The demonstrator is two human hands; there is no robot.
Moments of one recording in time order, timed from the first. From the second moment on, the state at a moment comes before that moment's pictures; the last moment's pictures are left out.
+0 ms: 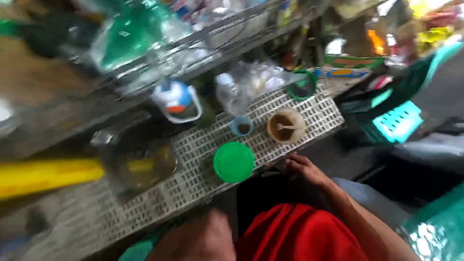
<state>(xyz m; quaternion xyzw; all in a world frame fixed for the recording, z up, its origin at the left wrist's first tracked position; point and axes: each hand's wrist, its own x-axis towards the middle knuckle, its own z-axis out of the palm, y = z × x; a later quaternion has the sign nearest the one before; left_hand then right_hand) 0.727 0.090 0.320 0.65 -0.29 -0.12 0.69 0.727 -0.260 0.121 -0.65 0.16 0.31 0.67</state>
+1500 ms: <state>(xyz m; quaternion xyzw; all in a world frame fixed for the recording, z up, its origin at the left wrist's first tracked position) 0.733 0.086 0.098 0.74 0.02 -0.17 0.65 0.836 -0.263 0.196 -0.98 0.03 0.14 0.10</state>
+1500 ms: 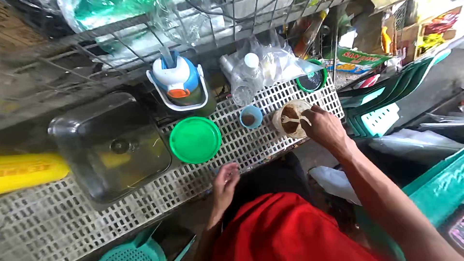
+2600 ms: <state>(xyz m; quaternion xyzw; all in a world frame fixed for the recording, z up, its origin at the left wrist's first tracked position) 0.836 -0.101 0.096 0.69 -0.01 -0.30 0.66 0.812 -0.239 0.158 -0.95 -0.01 0.16 0.27</state>
